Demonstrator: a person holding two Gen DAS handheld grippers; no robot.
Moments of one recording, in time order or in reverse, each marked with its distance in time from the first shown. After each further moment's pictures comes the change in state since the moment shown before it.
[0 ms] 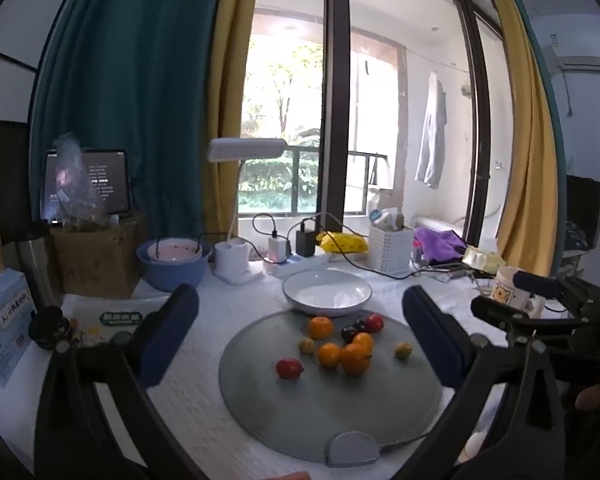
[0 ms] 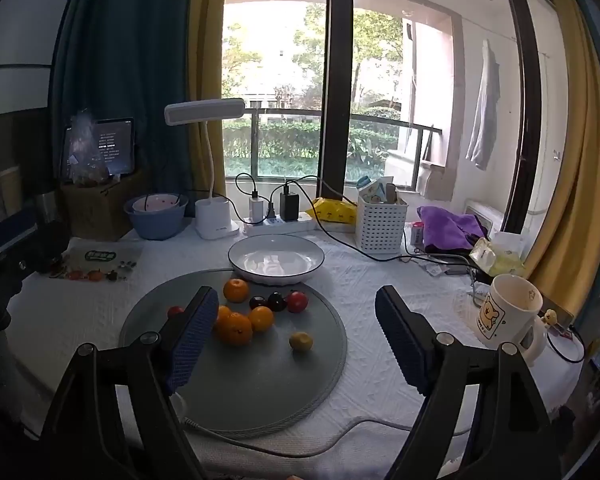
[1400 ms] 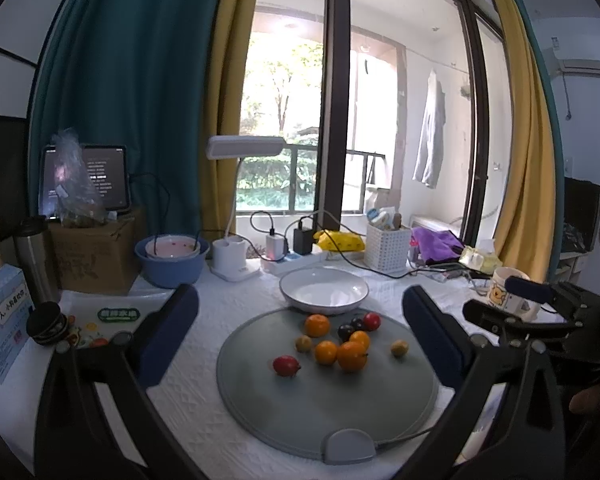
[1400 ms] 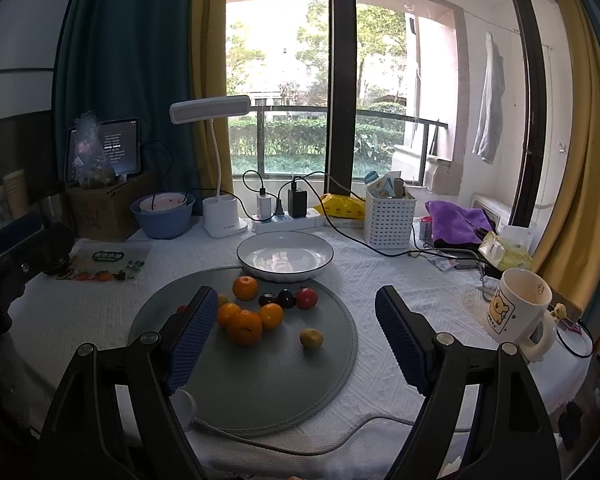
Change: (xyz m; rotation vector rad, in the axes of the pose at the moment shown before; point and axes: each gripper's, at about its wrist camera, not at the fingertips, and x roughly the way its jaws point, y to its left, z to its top) left arm 0.000 0.001 -0.001 -0.003 0.004 -0.007; right arm 0.005 -0.006 0.001 0.034 0.023 0.038
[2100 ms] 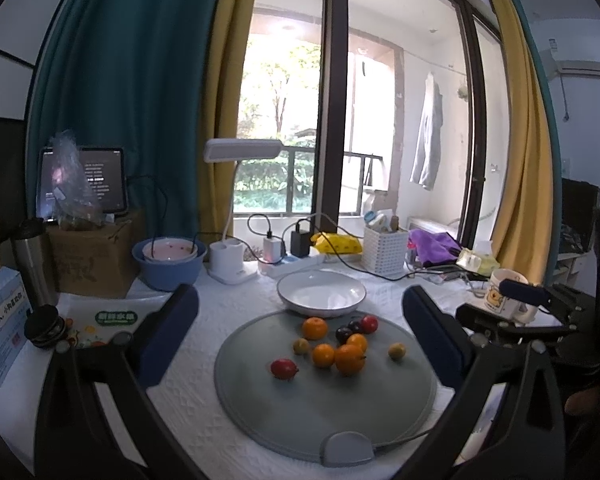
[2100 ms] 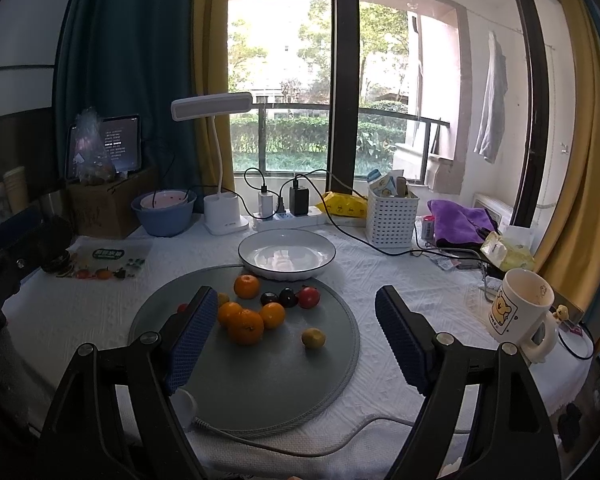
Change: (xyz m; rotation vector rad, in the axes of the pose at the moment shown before) left arm -0.001 0.001 0.003 -0.002 -0.009 -0.010; right arm 0.003 0.003 0.002 -0.011 0.007 0.001
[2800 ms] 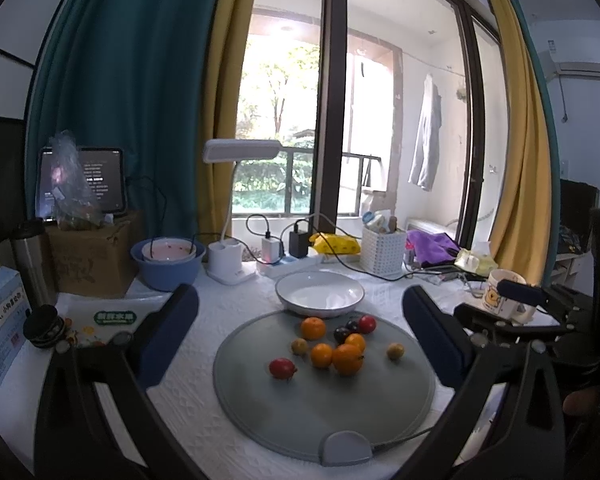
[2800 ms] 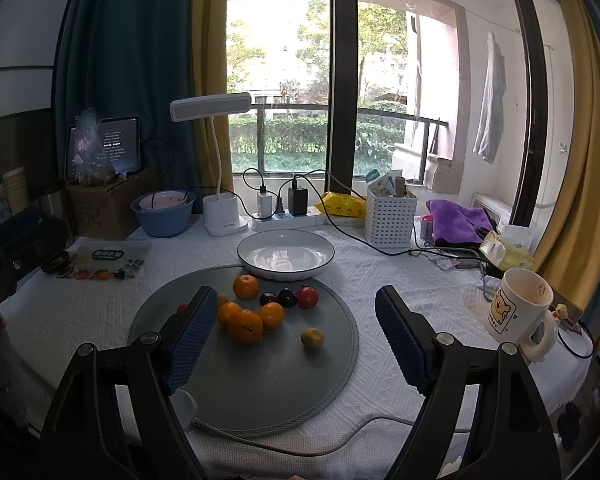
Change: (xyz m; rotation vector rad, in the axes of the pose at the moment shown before) left arm -0.001 0.000 -0.001 -0.001 0.001 -0.006; right arm -0.001 -0.001 -0.001 0.001 0.002 0.000
